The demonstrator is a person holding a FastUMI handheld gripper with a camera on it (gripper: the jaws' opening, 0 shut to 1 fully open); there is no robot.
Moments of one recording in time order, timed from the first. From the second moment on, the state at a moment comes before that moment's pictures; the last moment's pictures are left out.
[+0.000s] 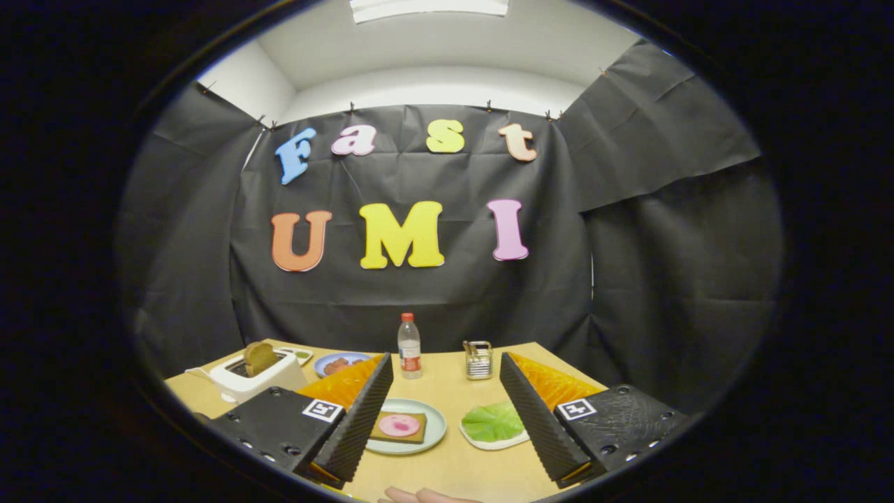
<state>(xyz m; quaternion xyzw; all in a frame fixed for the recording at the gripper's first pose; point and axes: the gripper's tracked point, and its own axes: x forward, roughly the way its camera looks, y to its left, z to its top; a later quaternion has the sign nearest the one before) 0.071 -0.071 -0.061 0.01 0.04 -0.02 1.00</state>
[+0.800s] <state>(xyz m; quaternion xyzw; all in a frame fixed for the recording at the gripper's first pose) 0.252 -0.214 -0.264 0.03 0.27 -0.07 0.96</state>
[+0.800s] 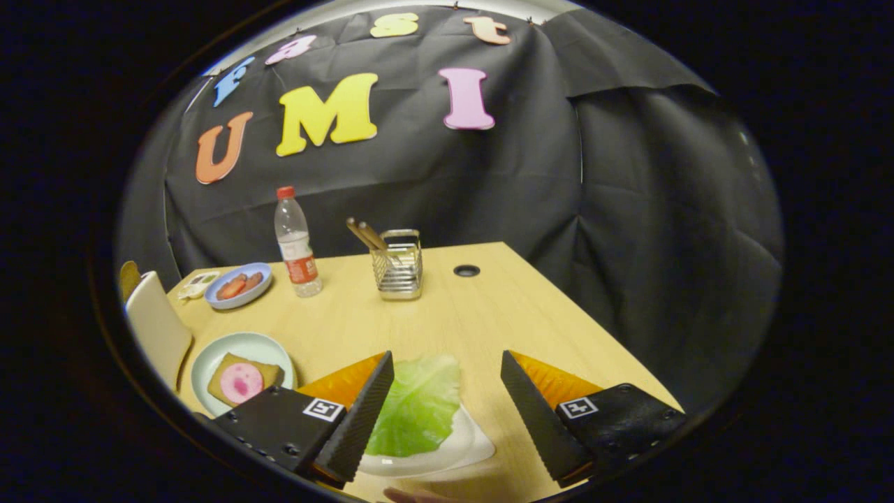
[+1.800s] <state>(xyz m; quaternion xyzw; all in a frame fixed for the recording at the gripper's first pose) 0.278 -0.191 -0.307 0.05 0.37 -0.03 0.93</state>
